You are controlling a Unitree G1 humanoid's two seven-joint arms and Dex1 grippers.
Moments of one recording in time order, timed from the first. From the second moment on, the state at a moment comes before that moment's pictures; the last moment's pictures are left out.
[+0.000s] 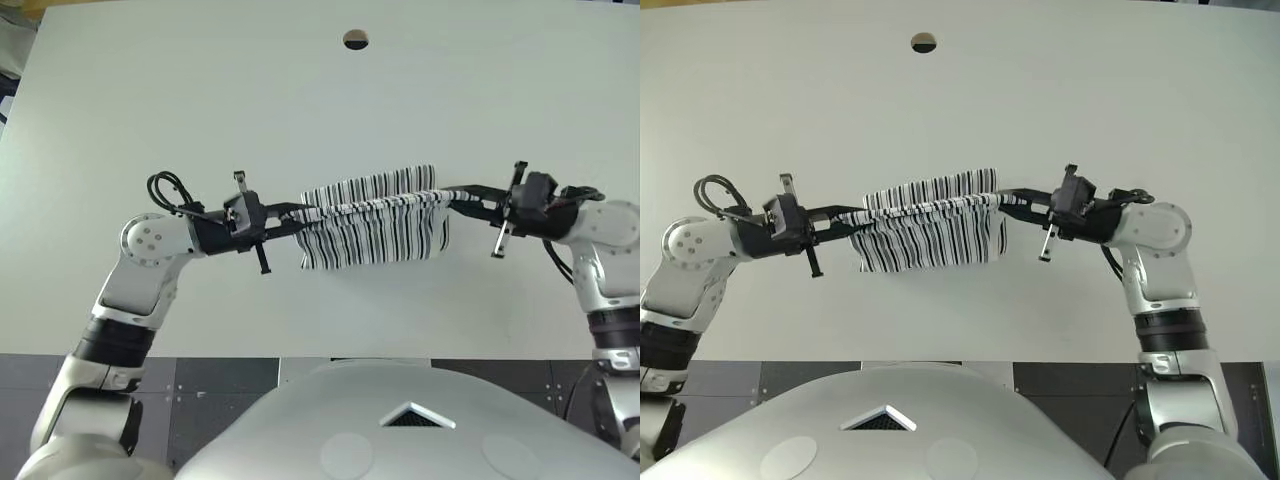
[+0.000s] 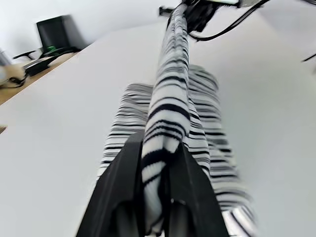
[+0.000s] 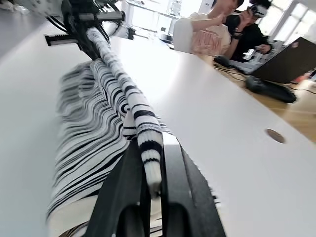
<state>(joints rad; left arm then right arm) 0.00 0.72 -0.24 -0.01 -0.38 -0.20 -0.99 -0.10 -0.62 0.13 0.14 0.38 -0.29 1.15</state>
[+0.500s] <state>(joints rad) -0.21 0.55 -0.23 0.47 -0.21 -0.33 -1.02 -0.27 -0.48 0.15 0.48 0.15 -0.39 0.99</state>
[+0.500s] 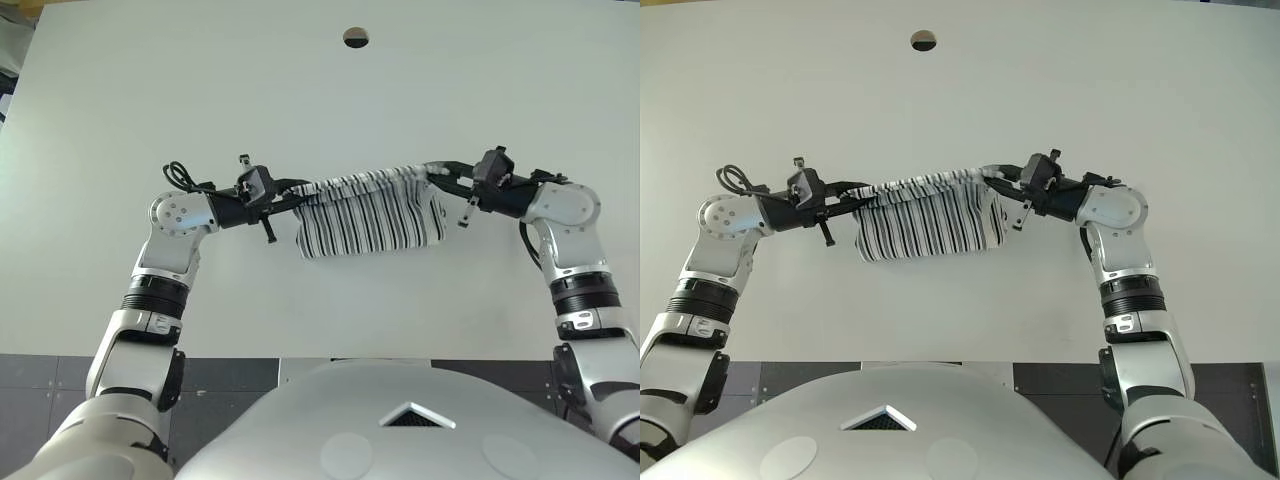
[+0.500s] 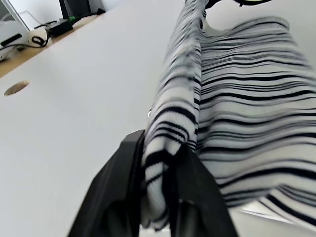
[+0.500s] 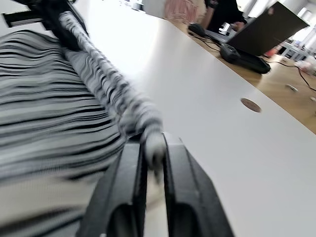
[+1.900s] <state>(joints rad) -0.28 0.29 0.06 0.39 -0.25 0.00 -0.60 -0.72 -0.98 0.49 1.11 -0.88 -0.52 0.59</state>
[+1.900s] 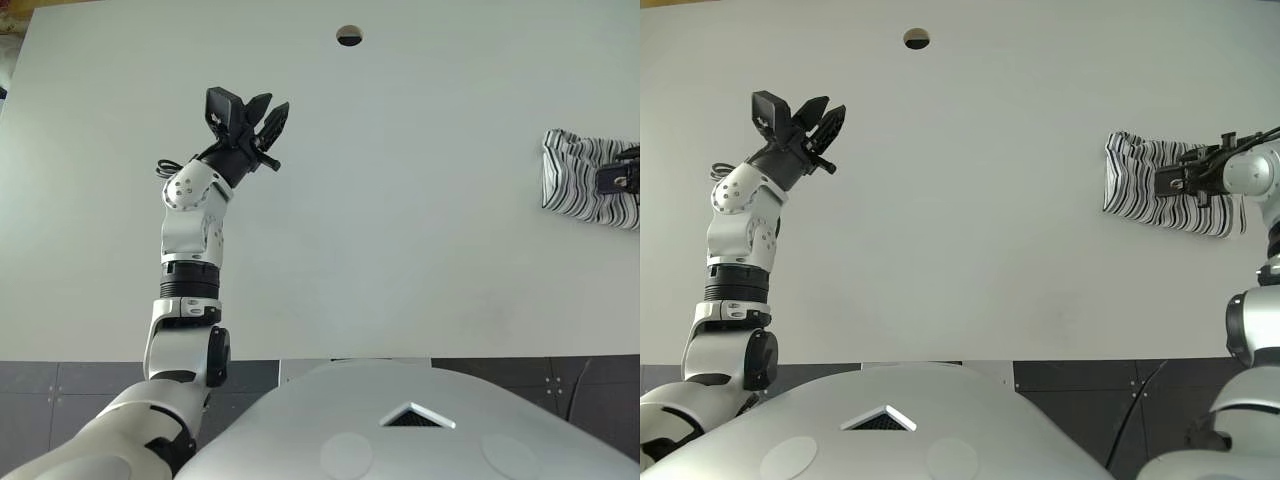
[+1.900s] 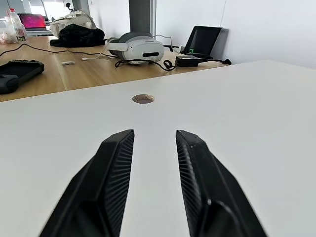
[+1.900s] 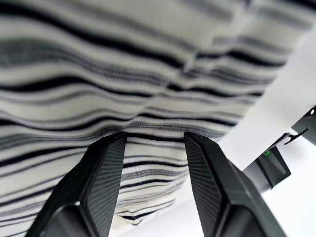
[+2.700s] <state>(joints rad) -0.44 0.11 0.19 0.37 -0.14 -0.31 -0.12 -0.62 -0.18 0.07 0.63 0.28 -0.52 0.30</state>
